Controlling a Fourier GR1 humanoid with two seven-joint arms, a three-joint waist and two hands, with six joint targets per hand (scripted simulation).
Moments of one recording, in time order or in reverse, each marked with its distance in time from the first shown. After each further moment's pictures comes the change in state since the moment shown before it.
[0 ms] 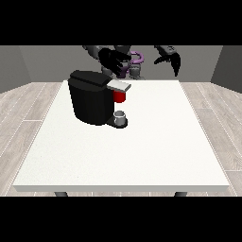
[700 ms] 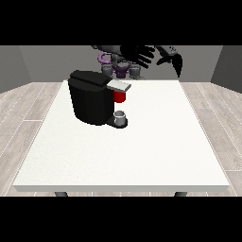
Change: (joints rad) left arm -0.019 -0.001 -0.031 -0.023 0.007 -0.012 -0.027; right arm -0.228 0.016 0.036 0.073 0.114 -0.066 0.035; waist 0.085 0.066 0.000
